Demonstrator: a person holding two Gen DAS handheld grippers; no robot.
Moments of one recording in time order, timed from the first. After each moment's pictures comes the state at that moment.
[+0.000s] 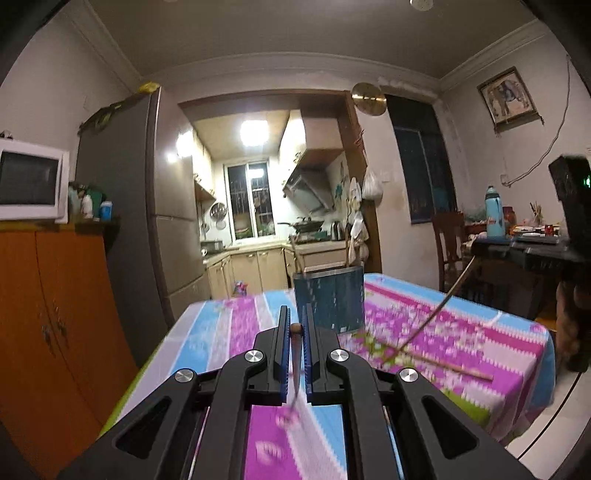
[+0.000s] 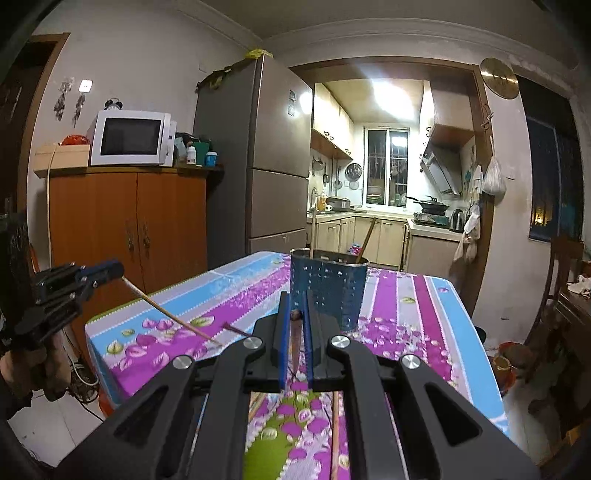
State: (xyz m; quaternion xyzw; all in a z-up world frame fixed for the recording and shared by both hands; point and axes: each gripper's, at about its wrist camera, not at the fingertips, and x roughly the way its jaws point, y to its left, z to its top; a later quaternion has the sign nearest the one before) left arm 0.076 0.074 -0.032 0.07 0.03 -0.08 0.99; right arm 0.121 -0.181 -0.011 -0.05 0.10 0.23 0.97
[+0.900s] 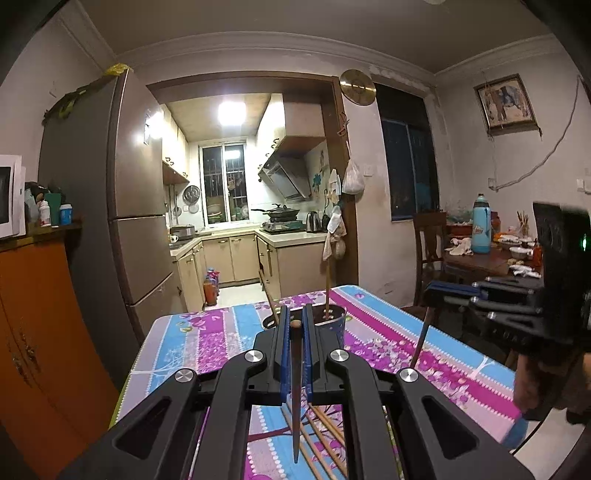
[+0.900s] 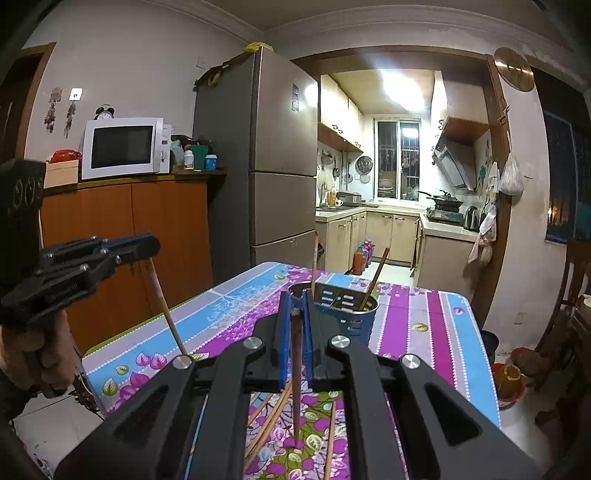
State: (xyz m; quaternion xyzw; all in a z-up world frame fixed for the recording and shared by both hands) left arm 0.170 0.043 0.068 0.06 0.09 -0.13 0.99; right arm 0.192 -0.166 0.046 -0.05 0.12 0.25 0.96
